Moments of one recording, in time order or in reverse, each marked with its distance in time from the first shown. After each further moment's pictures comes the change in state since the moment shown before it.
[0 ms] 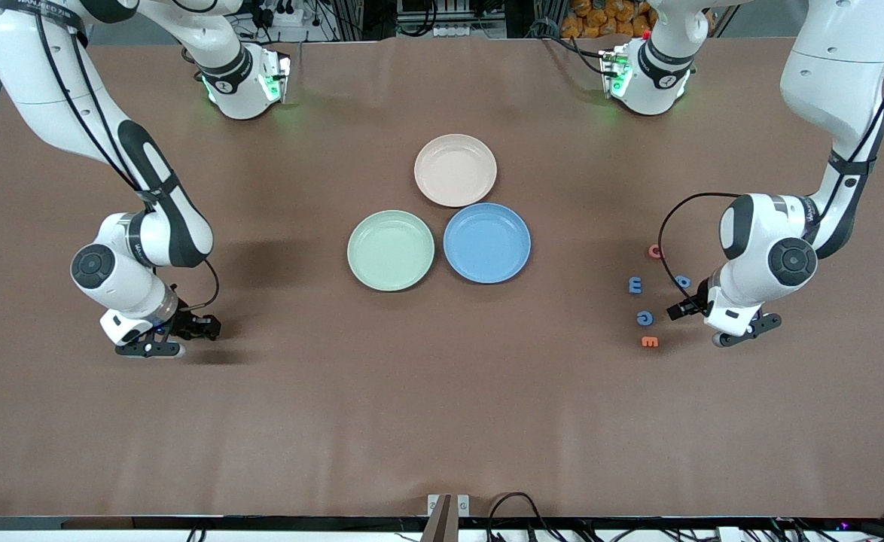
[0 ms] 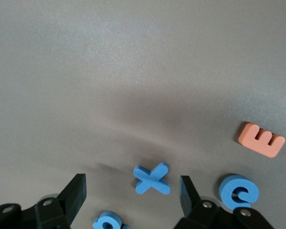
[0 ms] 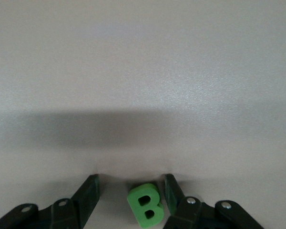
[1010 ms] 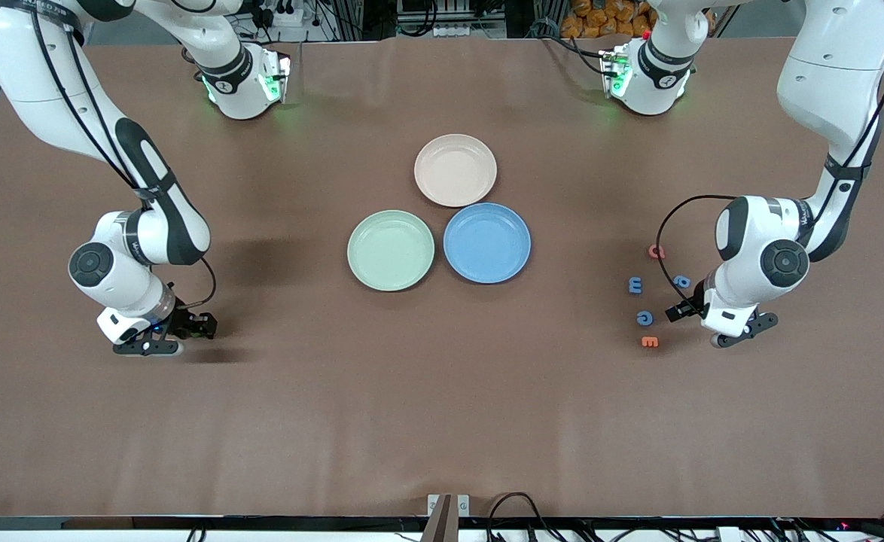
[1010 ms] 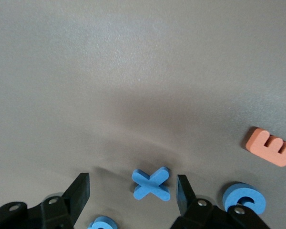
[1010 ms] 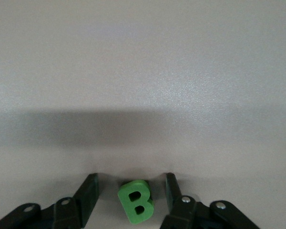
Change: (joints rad) left arm -0.002 0.020 -0.002 -0.002 0.025 0.019 -0.061; right arm -0.016 -0.008 0.006 -0.010 -0.042 0.001 0.000
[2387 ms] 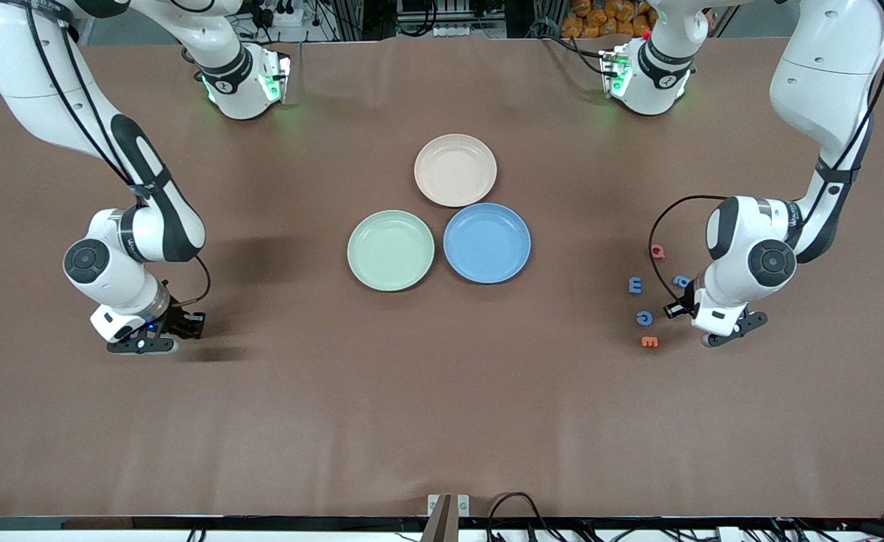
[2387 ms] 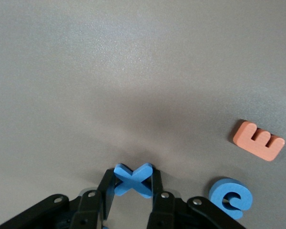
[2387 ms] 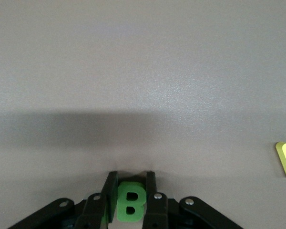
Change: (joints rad) left arm -0.017 0.007 -0.007 -0.006 0.002 0.013 -0.041; right arm -0.018 -0.015 0.000 -0.013 -0.047 0.008 0.000
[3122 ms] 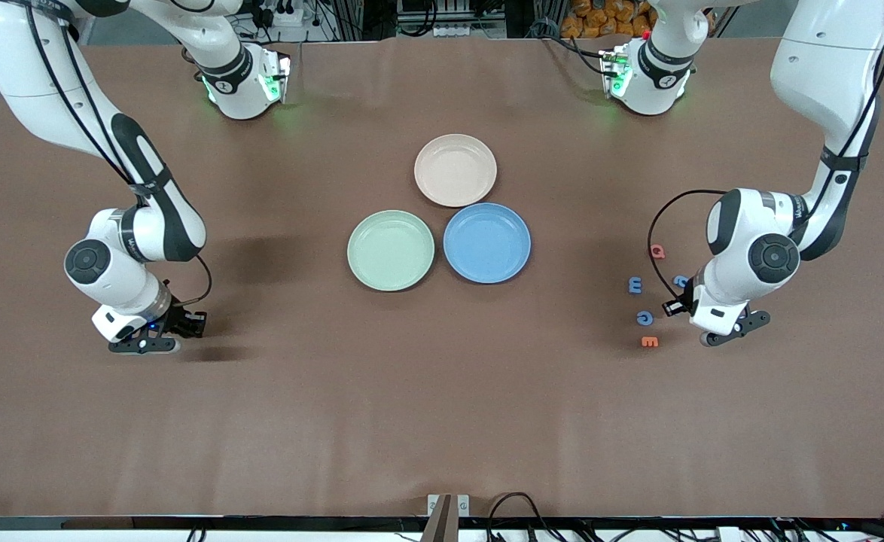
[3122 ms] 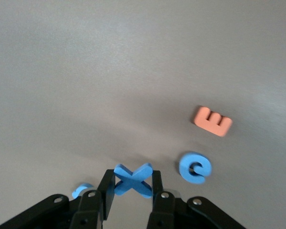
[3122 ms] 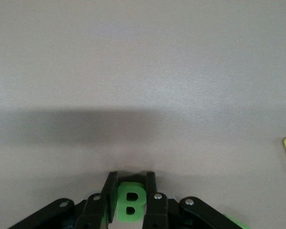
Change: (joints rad) left arm -0.028 -0.073 -0.017 0.022 0.000 -0.100 0.000; right arm 0.001 -0.007 0.012 0.001 -0.001 -0.024 0.018
